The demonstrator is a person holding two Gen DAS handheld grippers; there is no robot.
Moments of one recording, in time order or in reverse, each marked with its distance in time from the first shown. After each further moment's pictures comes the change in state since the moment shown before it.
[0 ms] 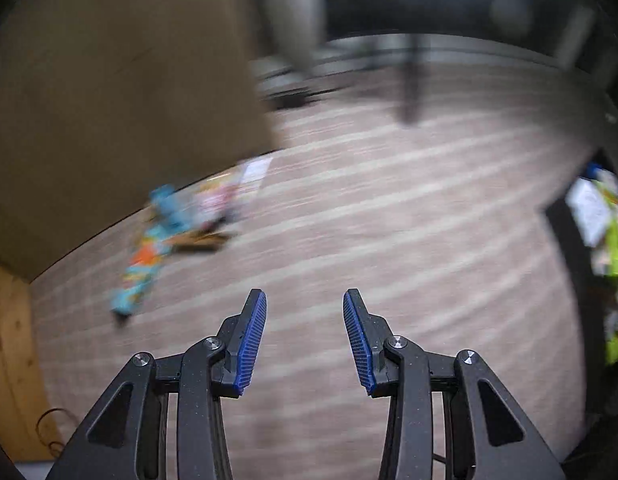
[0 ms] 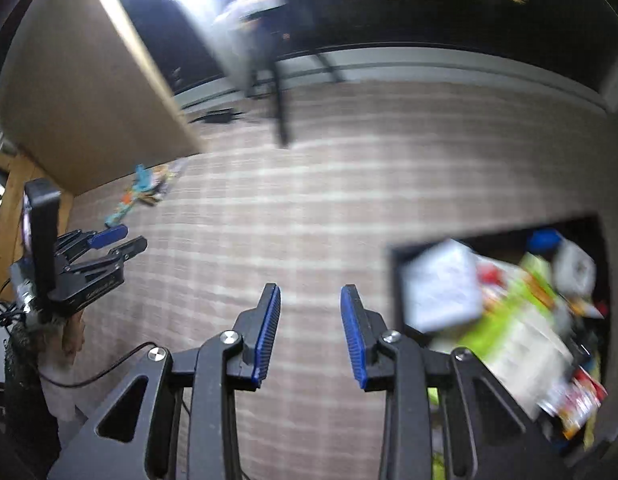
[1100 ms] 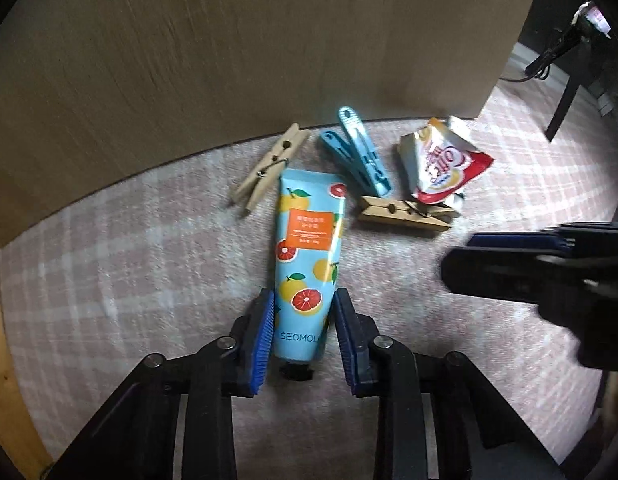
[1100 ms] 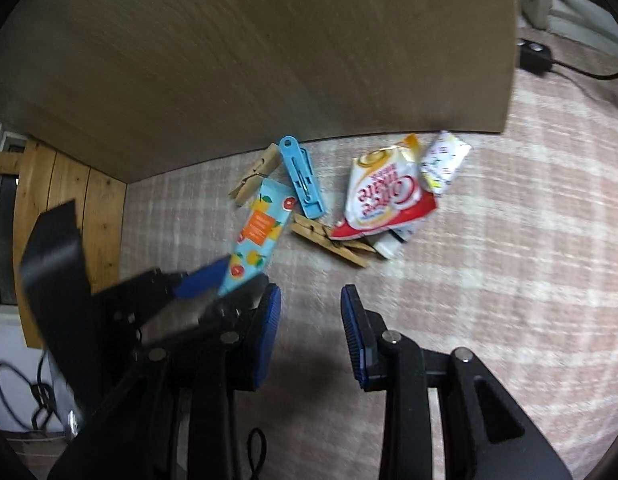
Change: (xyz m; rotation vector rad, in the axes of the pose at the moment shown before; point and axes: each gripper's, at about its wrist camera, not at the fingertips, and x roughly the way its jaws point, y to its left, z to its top) left arm 0.104 0.157 -0.013 -0.117 0.106 -0.135; right arm 0.227 0.247 0.095 0.028 0.220 0.290
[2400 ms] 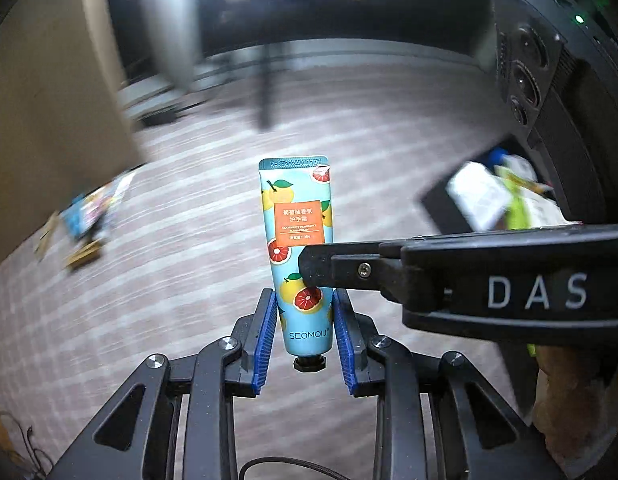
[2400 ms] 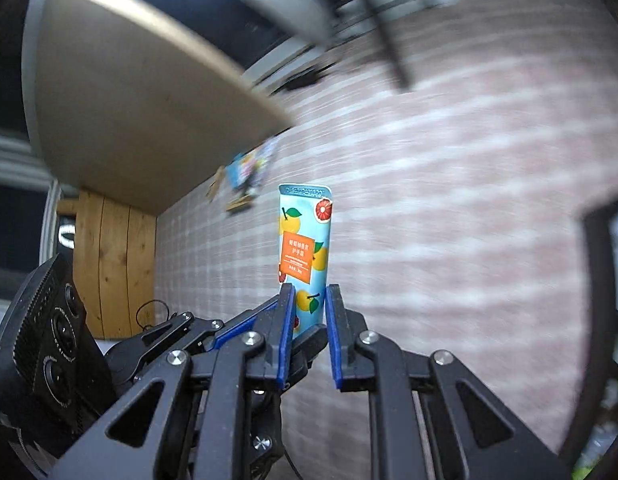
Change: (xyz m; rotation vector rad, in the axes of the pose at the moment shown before) left arm -0.108 -0.295 -0.051 0.261 -0.119 -0.181; right arm -0.194 -0.161 -0.146 0.195 -0.194 0.115
